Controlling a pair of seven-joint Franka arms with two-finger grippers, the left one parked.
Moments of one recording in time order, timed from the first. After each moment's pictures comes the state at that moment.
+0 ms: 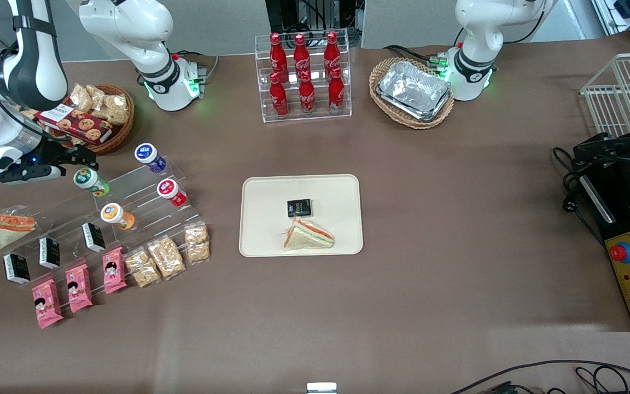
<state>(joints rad) -0.16 -0.27 -0.13 -2.45 0.01 2.13 -0.38</state>
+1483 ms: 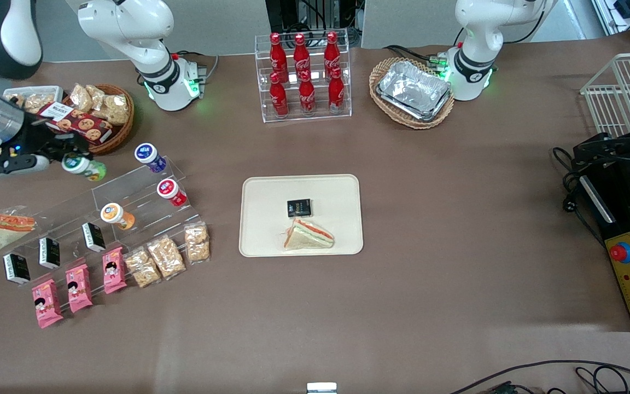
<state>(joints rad) 0.01 -0.26 -0.10 -2.10 0.07 1.72 -0.17</state>
